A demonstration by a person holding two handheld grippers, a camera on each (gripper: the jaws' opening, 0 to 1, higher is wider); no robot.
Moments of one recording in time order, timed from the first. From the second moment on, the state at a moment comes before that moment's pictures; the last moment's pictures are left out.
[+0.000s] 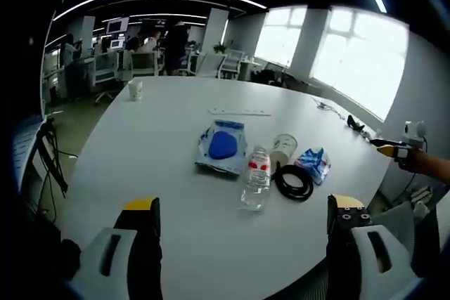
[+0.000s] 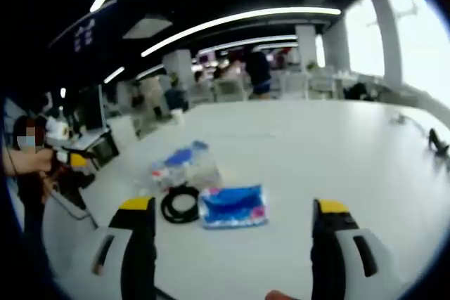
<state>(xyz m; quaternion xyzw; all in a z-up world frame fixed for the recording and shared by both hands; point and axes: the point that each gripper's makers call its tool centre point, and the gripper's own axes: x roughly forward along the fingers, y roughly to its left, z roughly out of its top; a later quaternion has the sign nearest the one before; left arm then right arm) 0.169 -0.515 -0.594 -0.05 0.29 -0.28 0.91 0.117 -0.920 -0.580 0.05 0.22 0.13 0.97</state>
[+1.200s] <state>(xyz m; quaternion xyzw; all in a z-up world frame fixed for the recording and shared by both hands) 0.173 -0.511 -0.599 -0.04 0.31 -0.28 0.91 0.119 -0.923 -0.581 0.05 0.22 0.13 0.97</state>
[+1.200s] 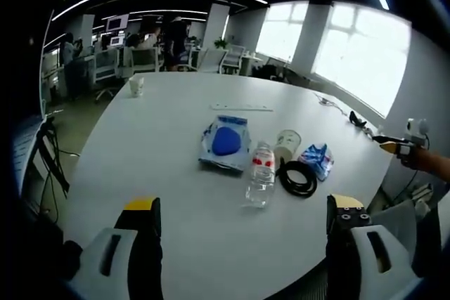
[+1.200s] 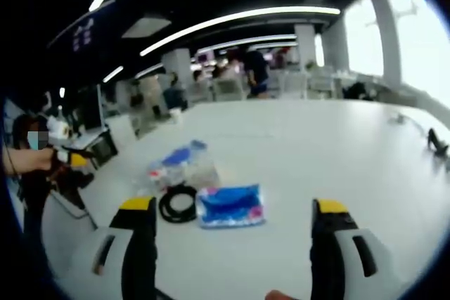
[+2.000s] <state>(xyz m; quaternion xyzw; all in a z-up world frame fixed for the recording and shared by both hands) 0.176 -0.514 -0.600 -0.03 0.31 -0.29 0.91 0.119 -0.923 -0.582 0.05 0.22 0.12 0.97</state>
